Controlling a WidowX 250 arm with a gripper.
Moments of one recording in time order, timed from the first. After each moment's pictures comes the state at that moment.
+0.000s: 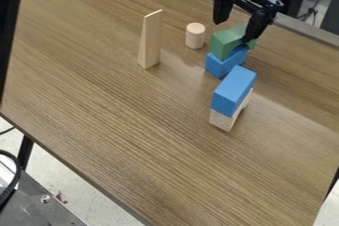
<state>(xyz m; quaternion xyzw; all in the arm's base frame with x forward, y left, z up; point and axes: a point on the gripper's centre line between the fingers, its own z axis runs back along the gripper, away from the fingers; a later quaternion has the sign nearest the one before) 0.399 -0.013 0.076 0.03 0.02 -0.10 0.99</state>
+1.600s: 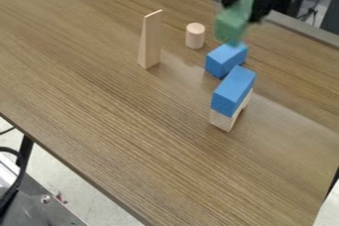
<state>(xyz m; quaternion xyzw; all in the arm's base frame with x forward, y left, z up) 0.340 -0.043 0.144 0.01 -0.05 -0.03 1.00</state>
